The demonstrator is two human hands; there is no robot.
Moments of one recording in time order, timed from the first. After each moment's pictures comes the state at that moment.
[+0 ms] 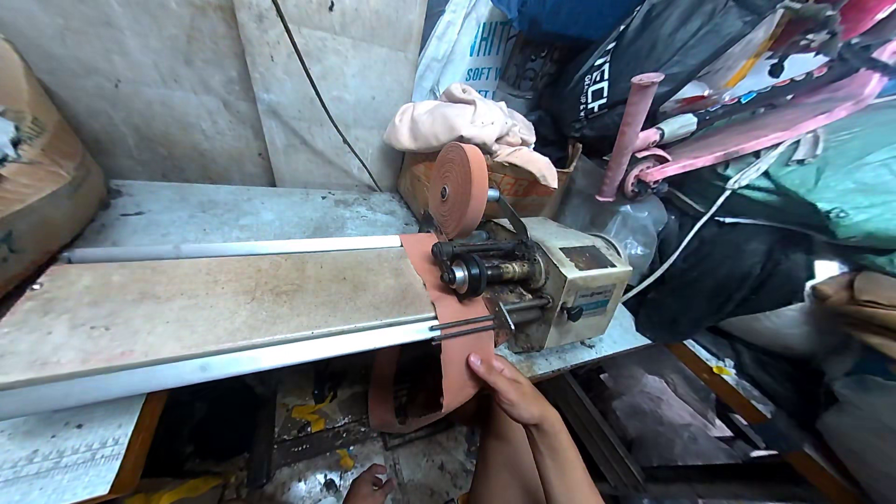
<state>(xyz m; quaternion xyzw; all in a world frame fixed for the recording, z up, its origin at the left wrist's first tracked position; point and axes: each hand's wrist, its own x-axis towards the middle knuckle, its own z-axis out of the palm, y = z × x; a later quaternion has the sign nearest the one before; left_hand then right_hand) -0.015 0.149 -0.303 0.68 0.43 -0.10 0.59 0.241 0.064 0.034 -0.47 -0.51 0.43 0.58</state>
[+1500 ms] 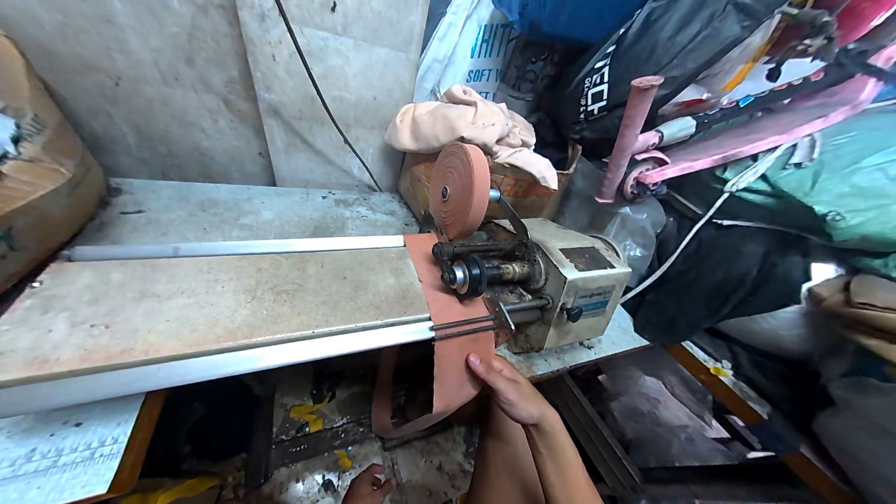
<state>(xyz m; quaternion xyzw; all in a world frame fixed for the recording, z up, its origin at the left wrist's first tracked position) -0.013 0.149 -0.304 0.68 0.43 -0.09 0.59 0.241 0.065 0.034 -0.47 -0.51 0.43 0.58</state>
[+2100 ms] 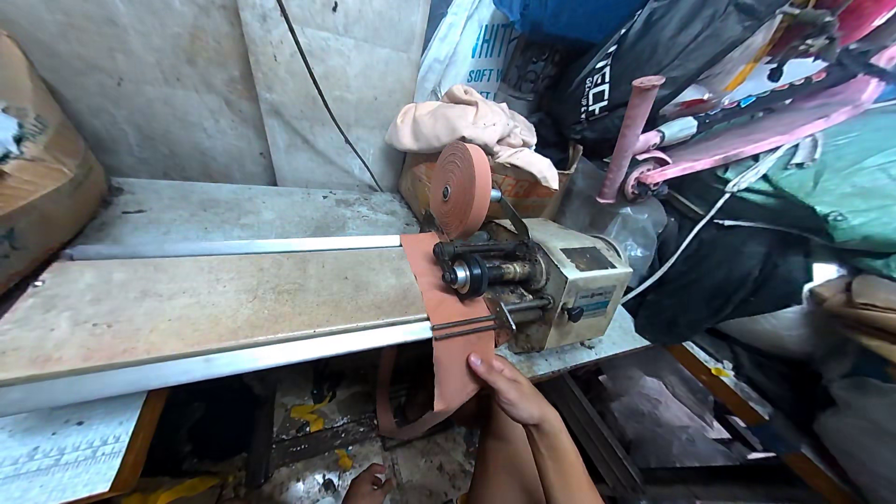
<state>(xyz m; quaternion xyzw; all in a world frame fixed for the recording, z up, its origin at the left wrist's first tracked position) -0.014 0.149 -0.303 0.68 0.43 -0.10 0.59 0.240 0.065 0.034 -0.47 -0.51 0.42 0.58</state>
